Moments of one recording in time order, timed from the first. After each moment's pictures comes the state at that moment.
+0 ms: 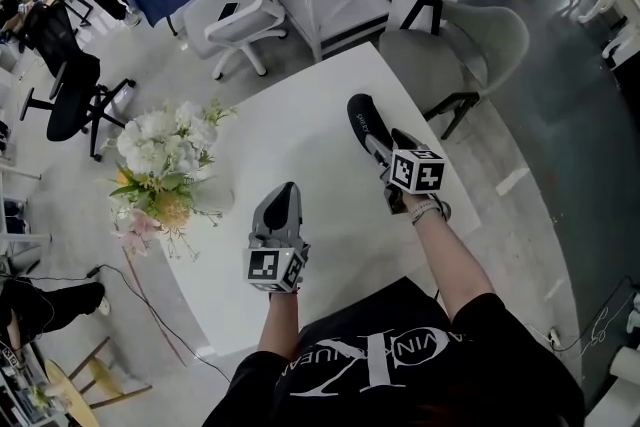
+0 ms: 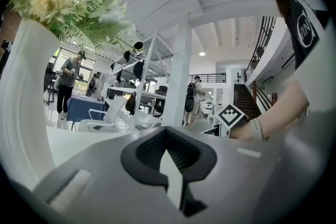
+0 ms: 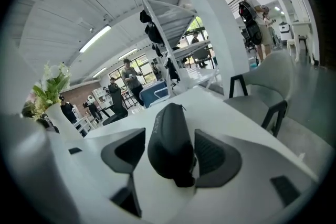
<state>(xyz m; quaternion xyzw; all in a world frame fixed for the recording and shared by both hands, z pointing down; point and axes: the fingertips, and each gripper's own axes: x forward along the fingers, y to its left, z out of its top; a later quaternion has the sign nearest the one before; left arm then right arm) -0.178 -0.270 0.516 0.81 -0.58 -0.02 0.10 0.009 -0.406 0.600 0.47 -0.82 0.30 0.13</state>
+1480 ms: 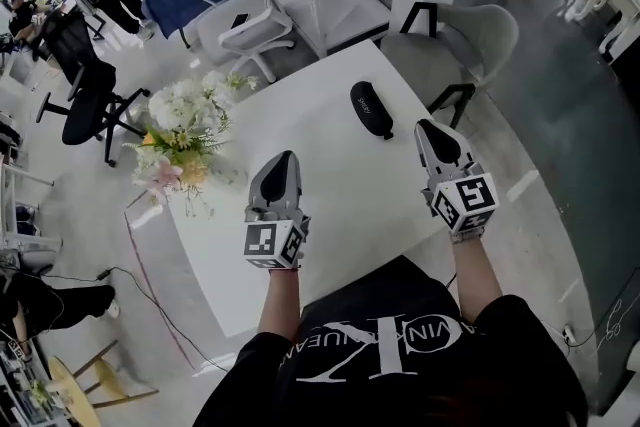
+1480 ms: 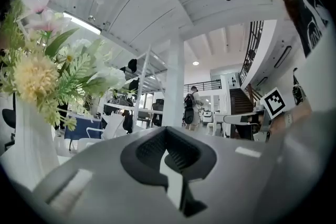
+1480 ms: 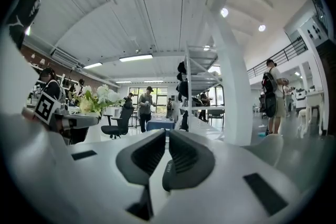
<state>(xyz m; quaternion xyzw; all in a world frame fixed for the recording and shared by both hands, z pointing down) -0.183 -0.243 0.432 0.82 -0.57 -0.05 0.03 0.050 -0.288 0.410 0.47 -0.88 0.00 0.04</state>
